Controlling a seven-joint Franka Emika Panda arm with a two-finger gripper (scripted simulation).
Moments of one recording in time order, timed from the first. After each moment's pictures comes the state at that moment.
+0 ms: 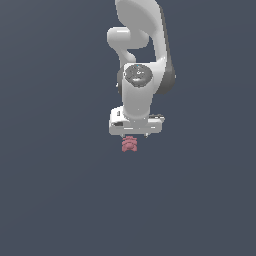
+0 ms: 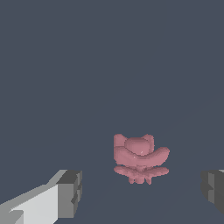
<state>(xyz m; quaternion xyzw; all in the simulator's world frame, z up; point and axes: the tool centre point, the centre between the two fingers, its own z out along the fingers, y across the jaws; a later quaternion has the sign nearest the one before) -0.015 0.028 0.155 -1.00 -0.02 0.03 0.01</state>
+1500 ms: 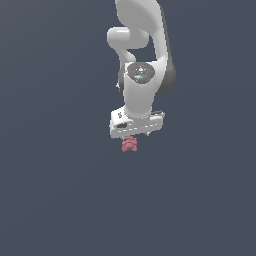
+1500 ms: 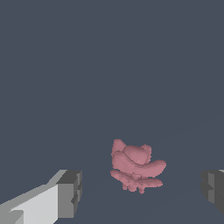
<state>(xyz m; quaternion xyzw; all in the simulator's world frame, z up) -0.008 0.031 0.161 -0.99 -0.11 0.01 0.00</state>
